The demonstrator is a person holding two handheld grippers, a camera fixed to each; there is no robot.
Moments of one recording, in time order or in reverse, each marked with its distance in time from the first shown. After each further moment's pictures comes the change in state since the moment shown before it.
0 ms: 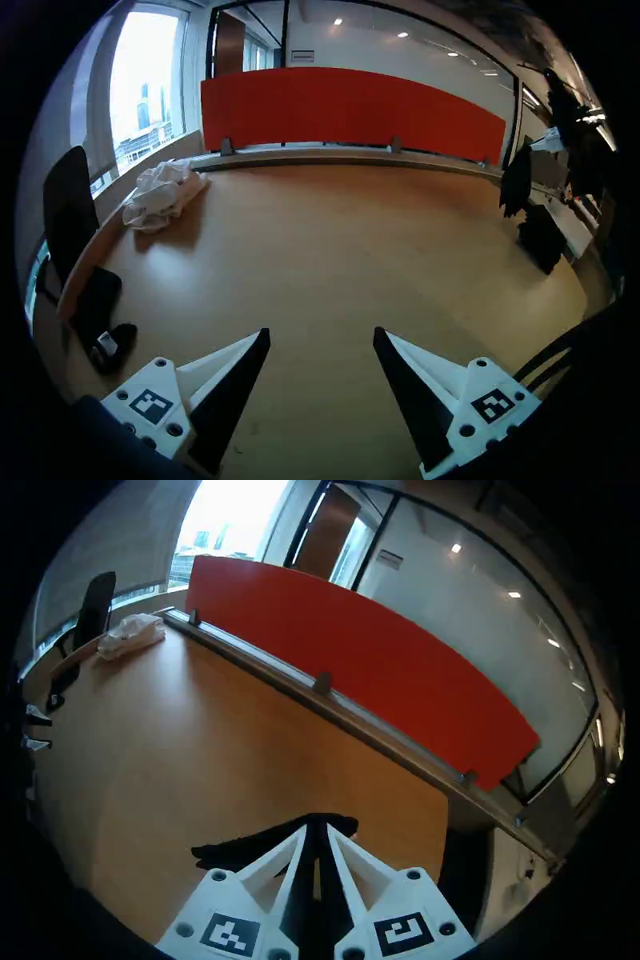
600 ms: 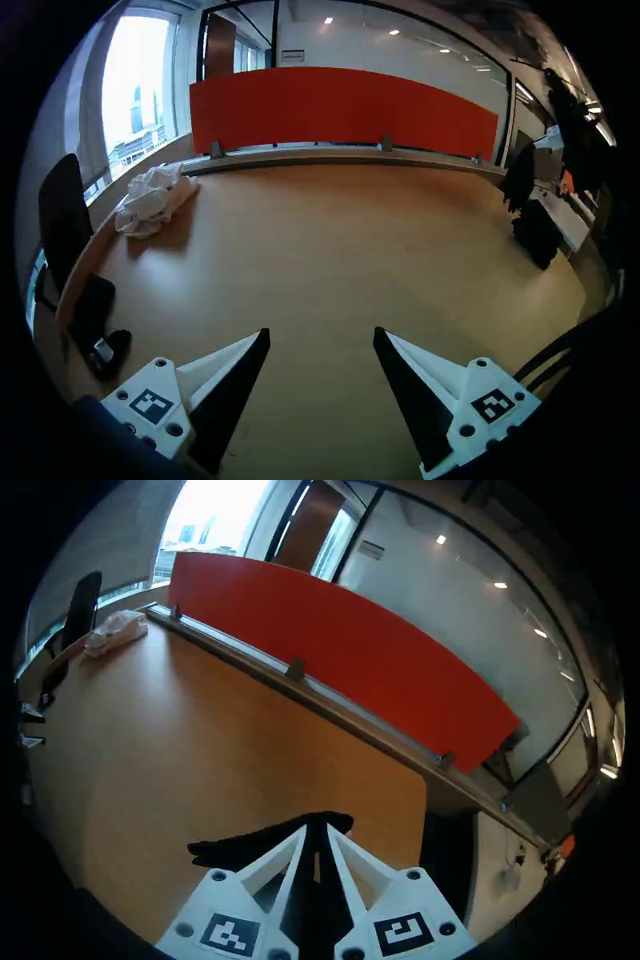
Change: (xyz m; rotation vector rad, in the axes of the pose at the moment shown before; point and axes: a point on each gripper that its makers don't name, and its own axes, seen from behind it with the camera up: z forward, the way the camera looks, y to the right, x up) left arm 0.004 0.015 0.002 -0.023 -0.004 0.025; right arm -0.029 0.041 -0.025 -0.064 -0.039 0.026
